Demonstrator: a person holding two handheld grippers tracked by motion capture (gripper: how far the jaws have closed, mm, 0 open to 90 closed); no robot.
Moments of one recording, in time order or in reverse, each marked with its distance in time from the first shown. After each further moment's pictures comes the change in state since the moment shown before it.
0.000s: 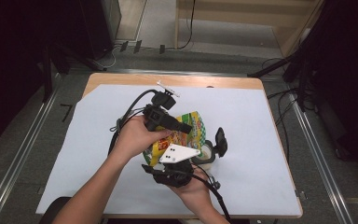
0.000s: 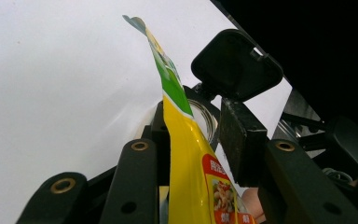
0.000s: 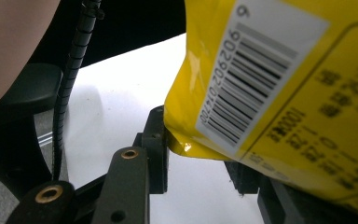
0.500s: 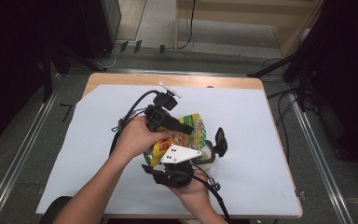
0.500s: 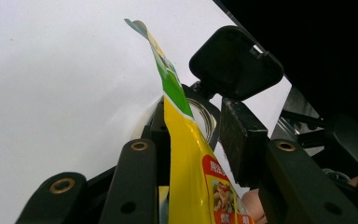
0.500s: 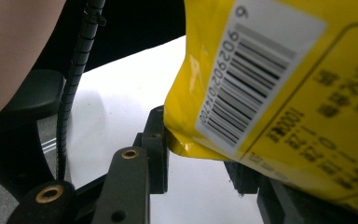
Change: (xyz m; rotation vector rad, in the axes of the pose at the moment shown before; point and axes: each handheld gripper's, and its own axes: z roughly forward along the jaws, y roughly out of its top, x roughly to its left) left arm 0.001 0.000 0.003 0.014 -0.014 -0.009; right arm 0.001 -0.002 0.000 -0.016 -0.001 0.032
